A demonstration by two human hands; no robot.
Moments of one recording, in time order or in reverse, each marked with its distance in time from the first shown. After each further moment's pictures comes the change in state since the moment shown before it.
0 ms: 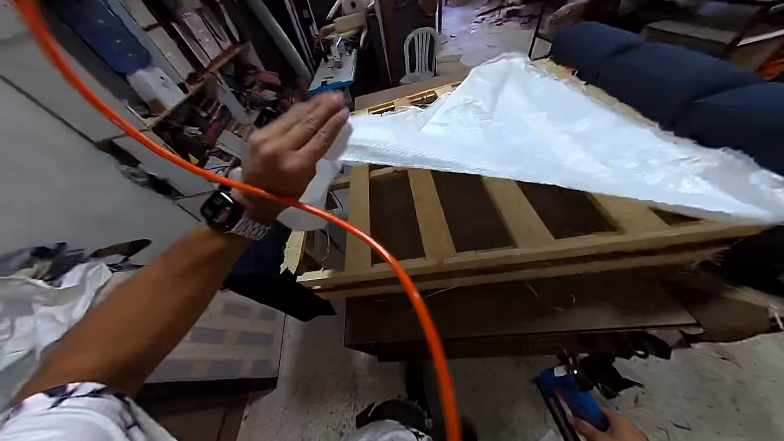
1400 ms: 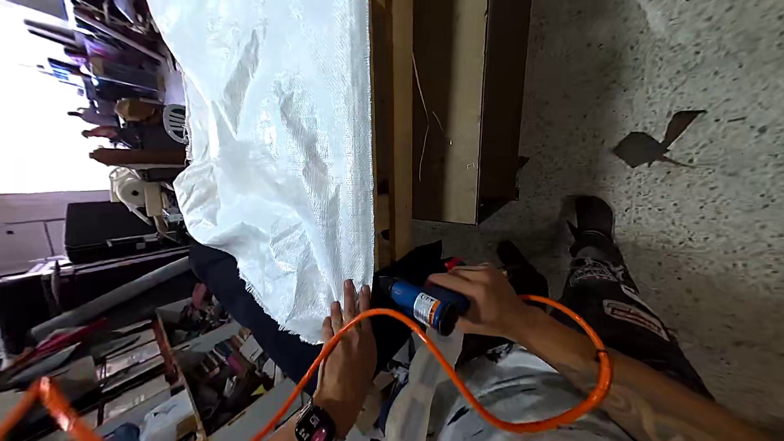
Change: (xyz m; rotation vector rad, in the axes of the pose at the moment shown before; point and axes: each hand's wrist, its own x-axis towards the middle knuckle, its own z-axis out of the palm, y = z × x) left_hand -0.343 -0.046 0.143 0.199 -0.828 0.711; right_hand -0.042 -0.405 0.547 0.594 1.021 -0.550
